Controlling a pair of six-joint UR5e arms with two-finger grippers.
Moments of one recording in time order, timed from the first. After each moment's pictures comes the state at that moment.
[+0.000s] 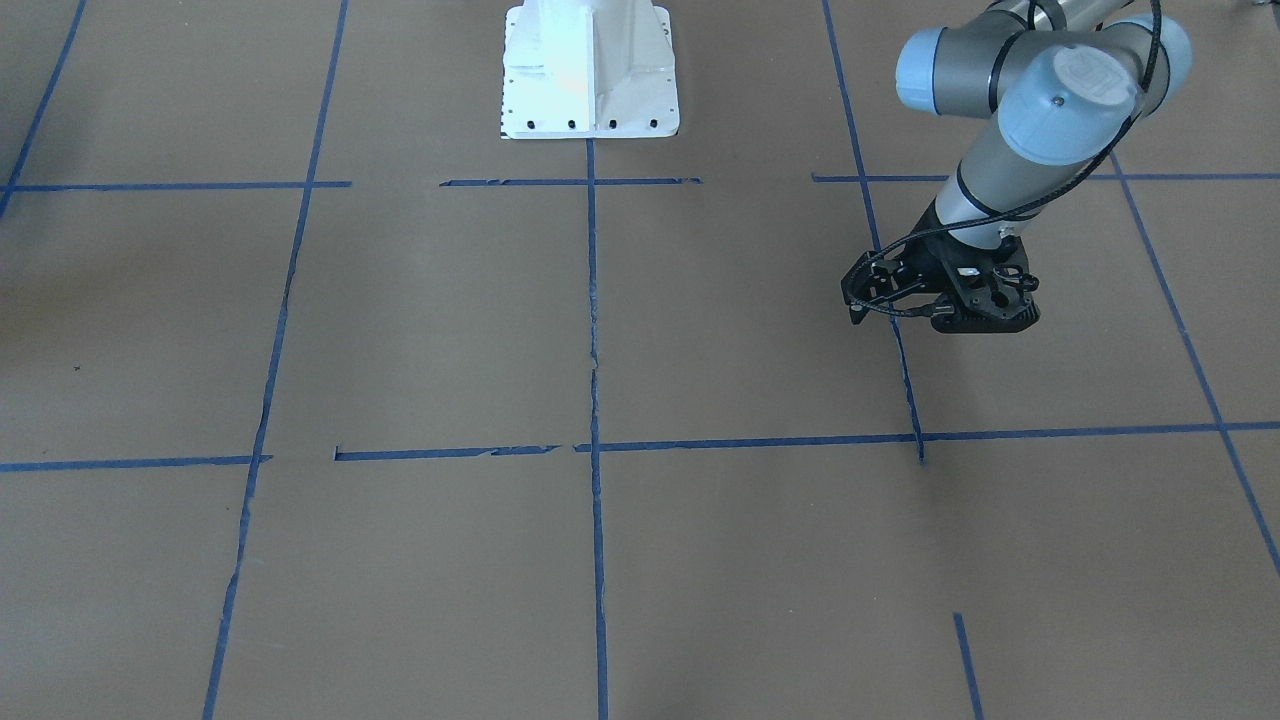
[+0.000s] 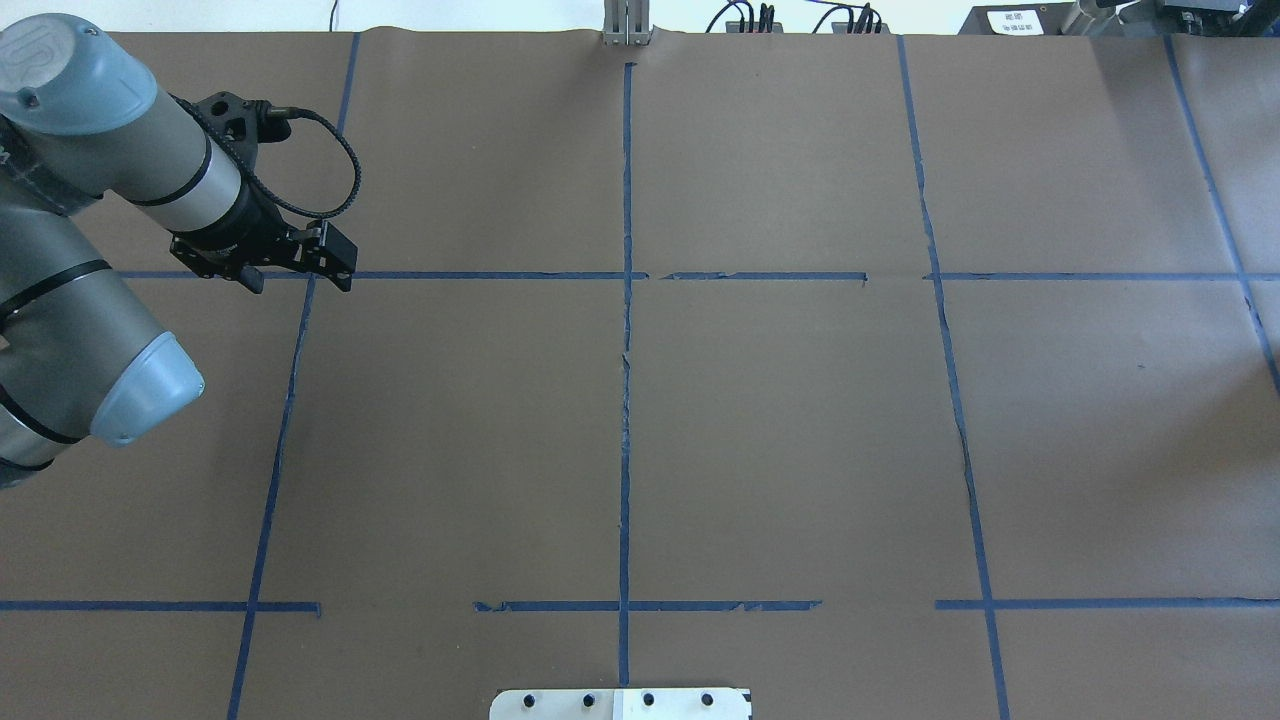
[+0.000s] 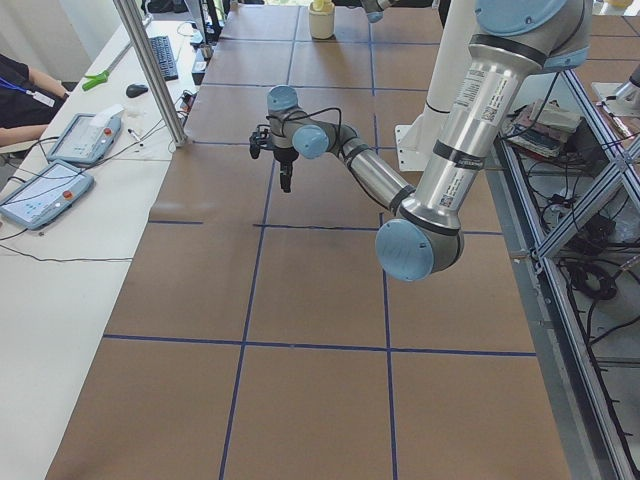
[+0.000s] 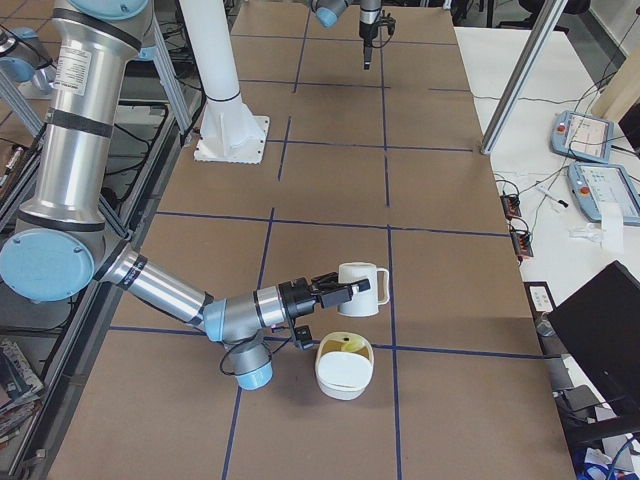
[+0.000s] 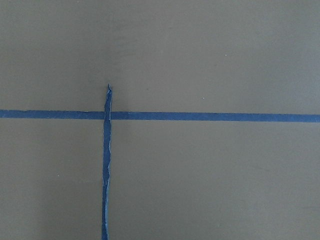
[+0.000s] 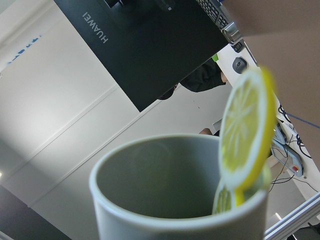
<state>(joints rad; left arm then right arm) -0.87 -1.96 -1.82 -1.60 -2.14 -0.93 1.17 -1.80 1.17 0.92 1.37 3.00</state>
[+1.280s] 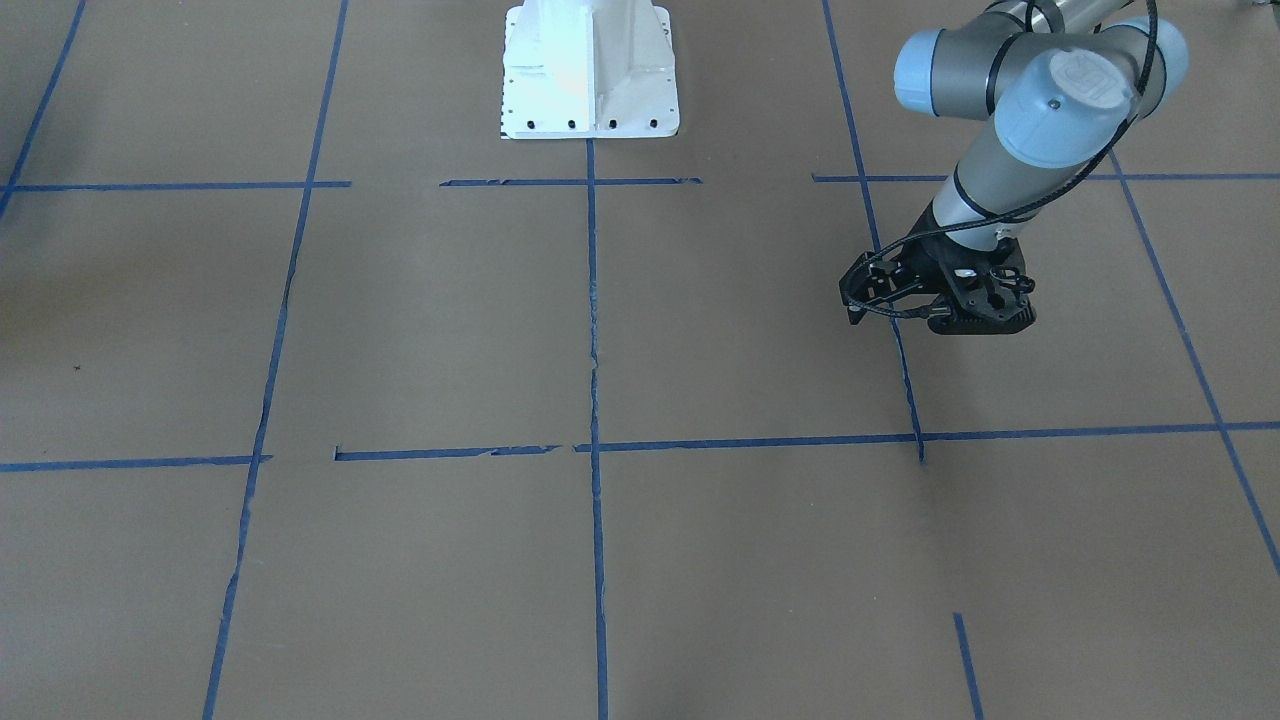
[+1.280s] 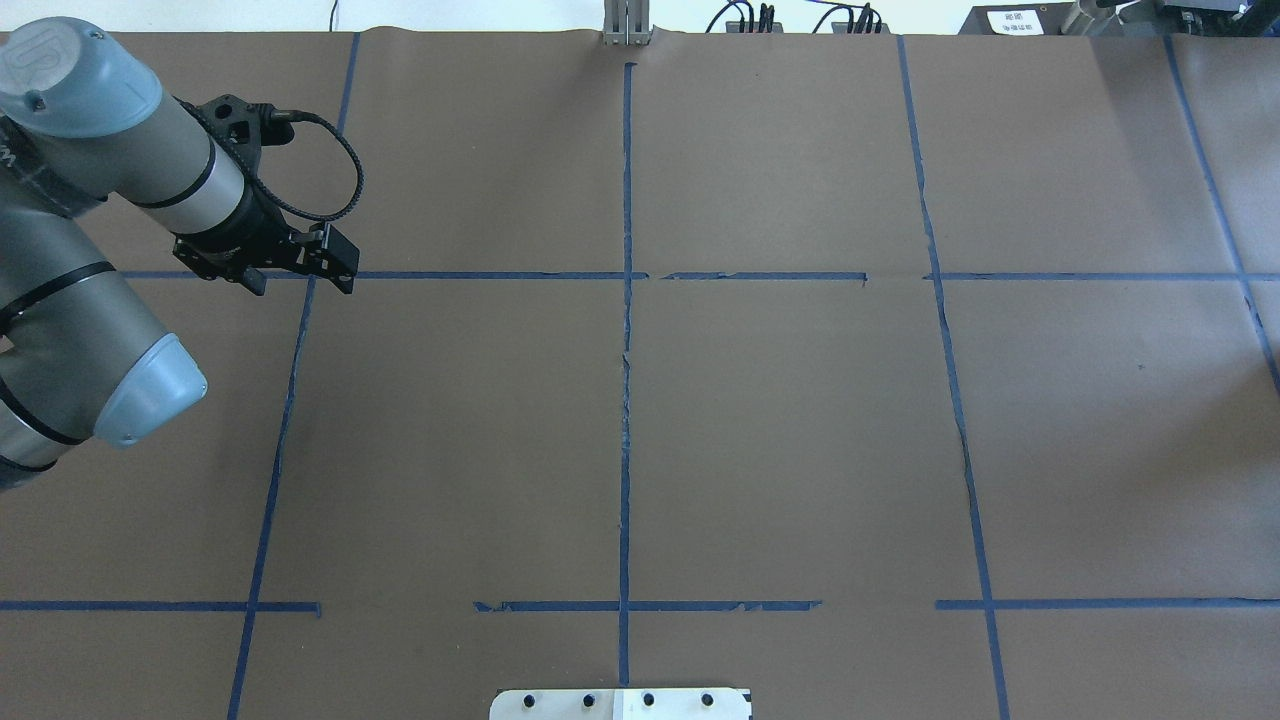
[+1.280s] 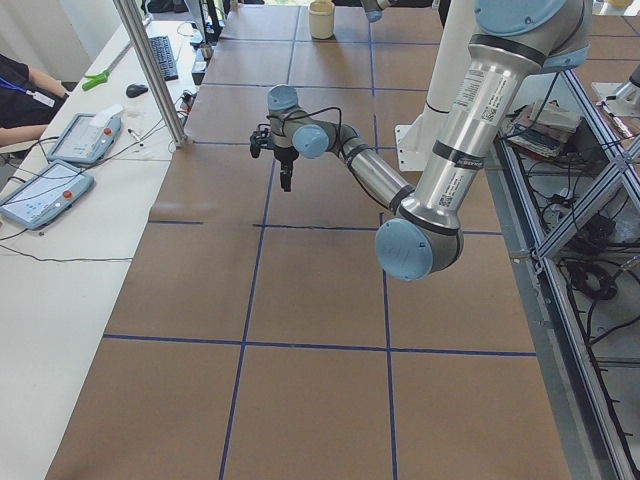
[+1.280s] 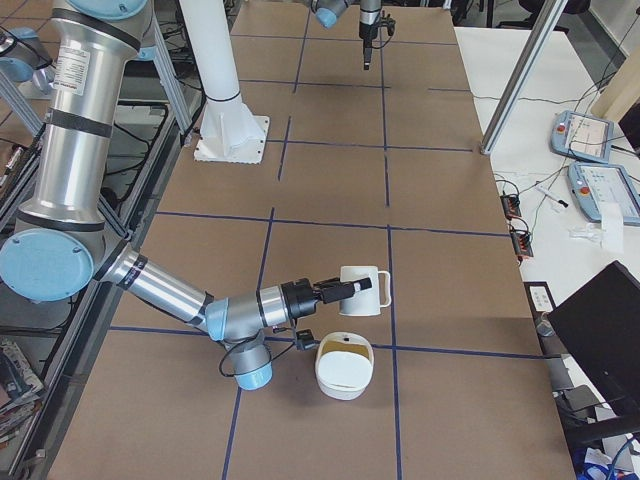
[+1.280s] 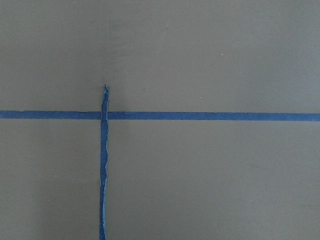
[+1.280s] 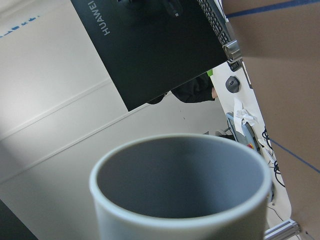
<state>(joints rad) -0.87 -1.96 -1.81 -1.60 -2.14 -0.93 1.21 -1.79 1.21 0.81 1.50 2.72</state>
